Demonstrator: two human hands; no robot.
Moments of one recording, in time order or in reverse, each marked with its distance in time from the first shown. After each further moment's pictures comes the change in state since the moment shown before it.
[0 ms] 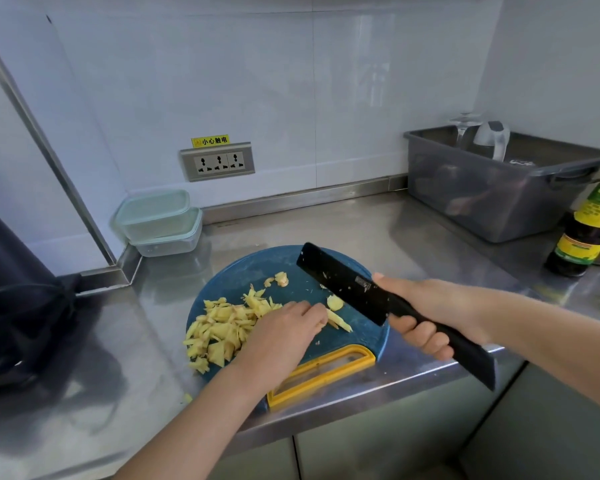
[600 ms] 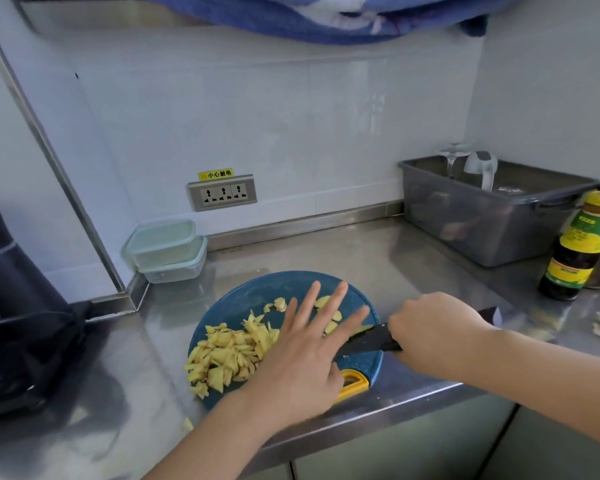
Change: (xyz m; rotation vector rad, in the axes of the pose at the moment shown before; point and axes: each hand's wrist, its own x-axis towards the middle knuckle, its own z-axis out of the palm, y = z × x) left_hand 0.011 0.054 -0.058 -0.020 -0.206 -0.033; right_hand -0.025 -0.001 0.015 -1.699 0.650 -0.374
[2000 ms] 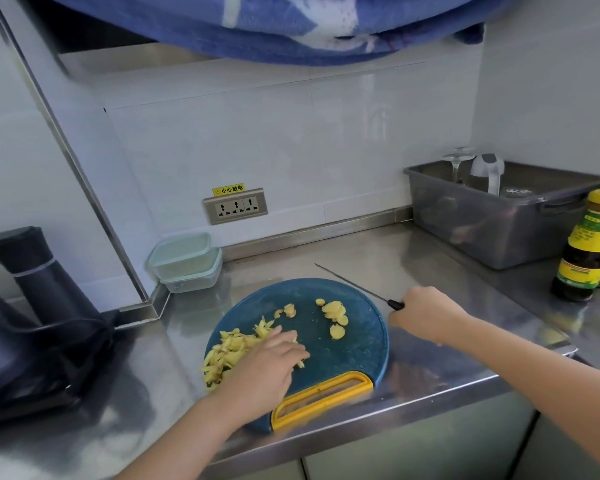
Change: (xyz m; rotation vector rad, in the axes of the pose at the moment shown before) left_hand -0.024 -0.063 0.032 0.039 -0.040 -0.052; right_hand 0.040 0.028 0.039 0.858 -0.013 0.480
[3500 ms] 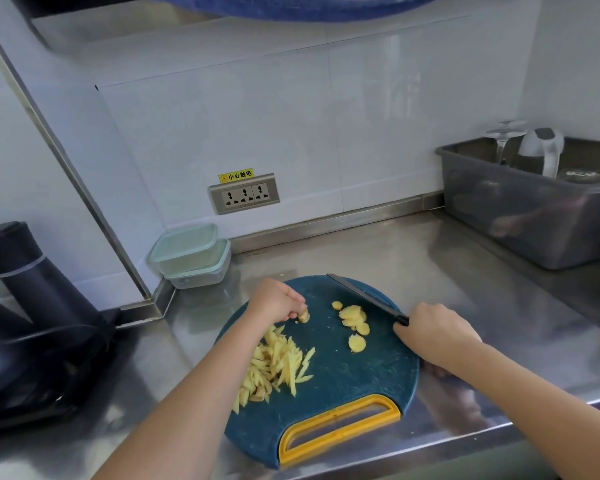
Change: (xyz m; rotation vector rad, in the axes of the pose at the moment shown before) left_hand 0.116 -0.058 -0.013 -0.698 -0.057 -0.826; right_hand 0.056 -0.003 0.052 -0.120 0.019 -0.035
